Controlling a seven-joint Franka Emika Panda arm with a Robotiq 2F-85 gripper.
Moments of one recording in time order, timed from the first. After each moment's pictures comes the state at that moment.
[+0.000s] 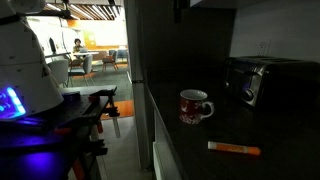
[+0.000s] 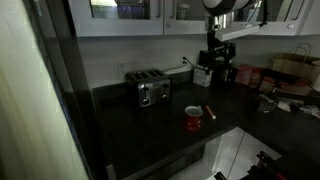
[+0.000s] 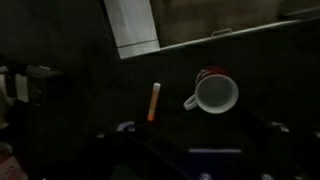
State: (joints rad) arm -0.08 -0.21 0.01 -2.37 -0.23 2.14 0.19
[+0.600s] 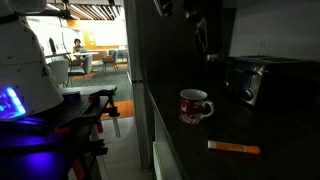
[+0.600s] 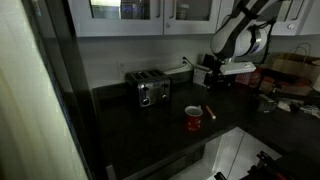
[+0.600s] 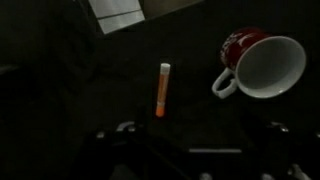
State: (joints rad) arm -0.14 0.10 -0.13 -2.43 -0.12 2.67 0.05
